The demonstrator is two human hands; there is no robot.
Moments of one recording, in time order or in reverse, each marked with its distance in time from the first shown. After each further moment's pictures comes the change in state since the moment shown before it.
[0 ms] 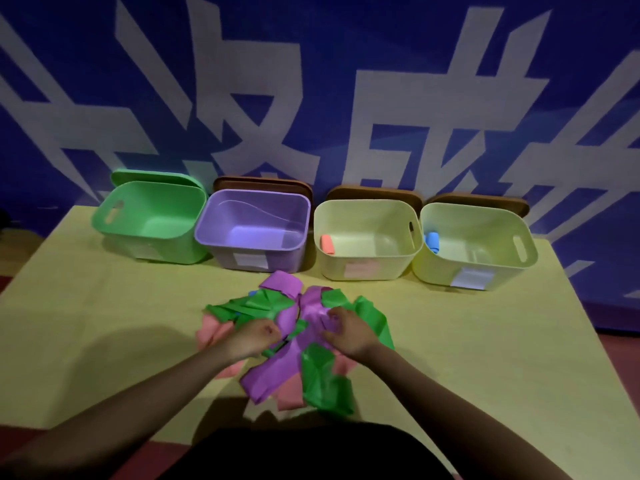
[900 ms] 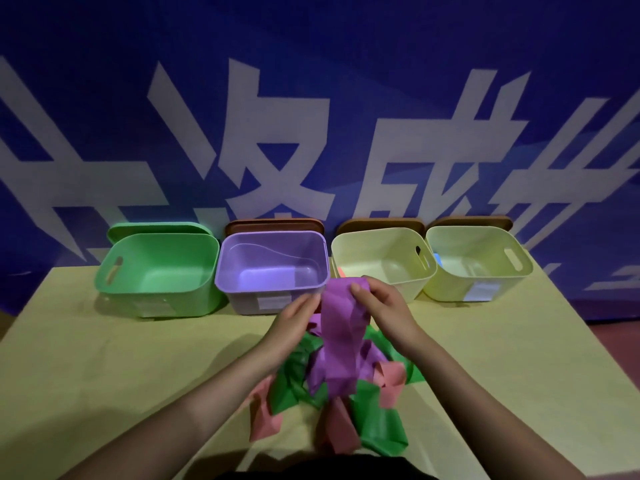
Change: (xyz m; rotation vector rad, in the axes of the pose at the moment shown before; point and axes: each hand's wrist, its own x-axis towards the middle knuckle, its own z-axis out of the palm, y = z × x) left_hand -0.035 0.058 -0.082 -0.644 0.041 0.432; right_hand -0.030 -0.141 -0.062 0.749 0.469 -0.253
